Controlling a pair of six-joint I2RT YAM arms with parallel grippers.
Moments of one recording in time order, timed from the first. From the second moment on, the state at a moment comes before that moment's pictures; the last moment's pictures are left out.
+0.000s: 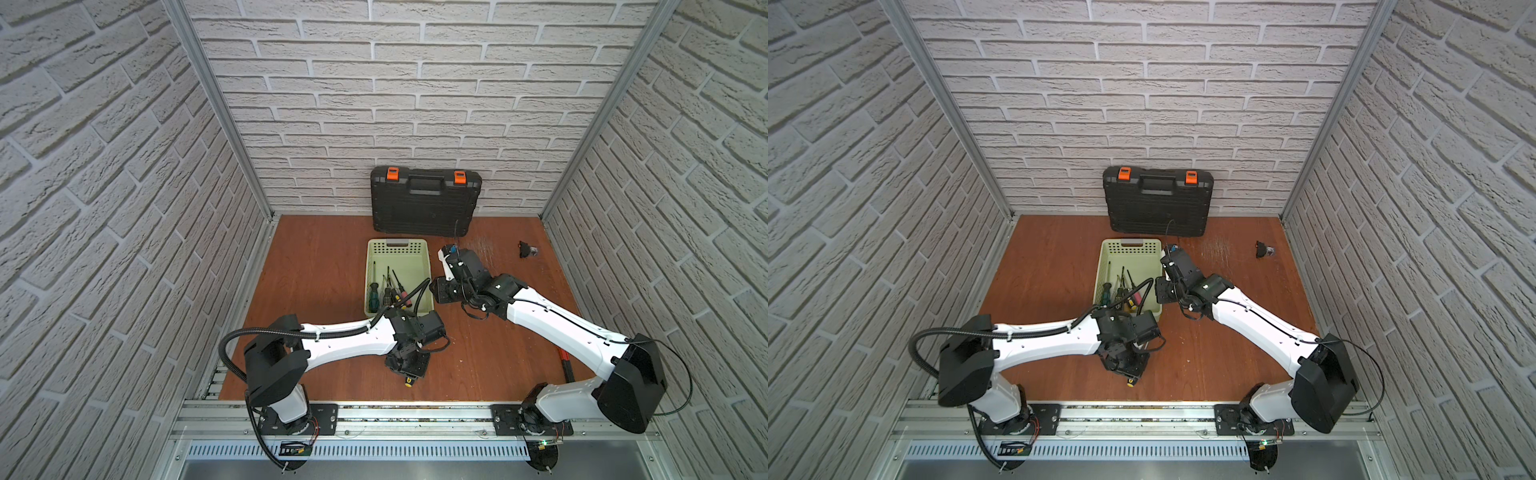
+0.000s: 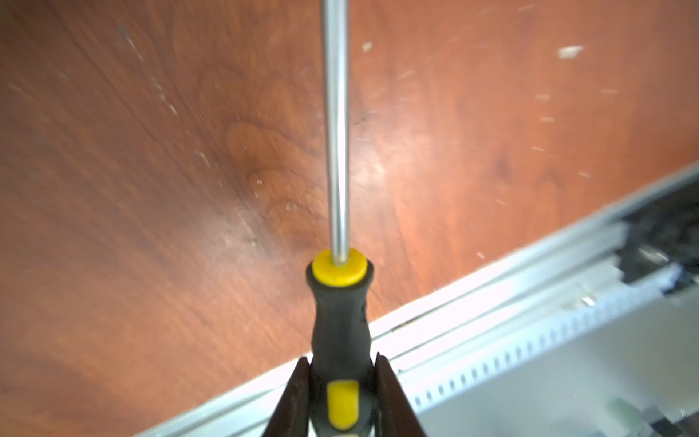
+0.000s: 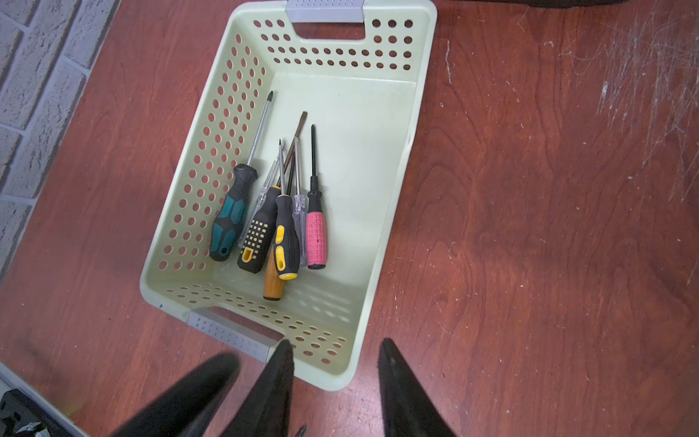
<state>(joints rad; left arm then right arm) -1.18 1.58 1.15 -0.95 0.19 -0.77 0.62 1.39 1.12 -0.59 0.08 0.49</state>
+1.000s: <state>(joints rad) -0.64 1.92 1.55 -0.97 0.22 -0.40 0.62 1.39 1.17 -0.57 0.03 0.55</state>
